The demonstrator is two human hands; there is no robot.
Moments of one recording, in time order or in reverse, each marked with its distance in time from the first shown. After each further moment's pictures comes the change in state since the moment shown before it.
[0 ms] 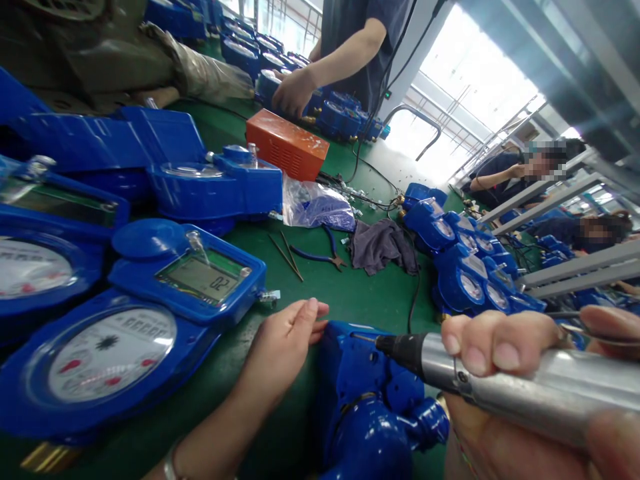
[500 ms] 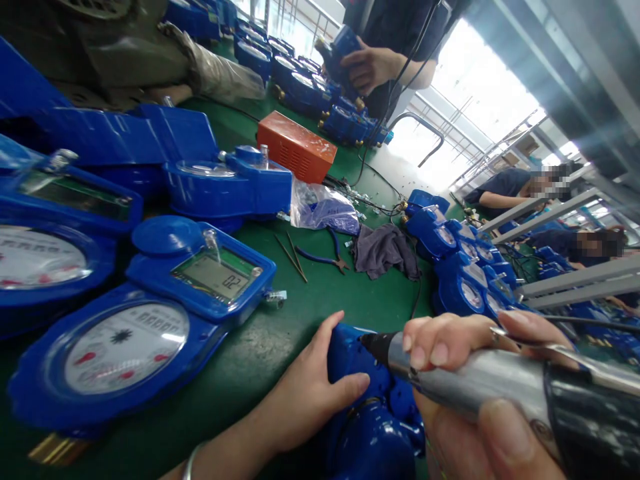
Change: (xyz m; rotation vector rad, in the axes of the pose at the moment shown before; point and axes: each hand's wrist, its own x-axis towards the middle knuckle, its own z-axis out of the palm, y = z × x) left_hand -0.025 -0.011 0.002 0.269 -0.352 0.077; right_hand -0.004 0.007 0.032 0.158 -0.117 -0.104
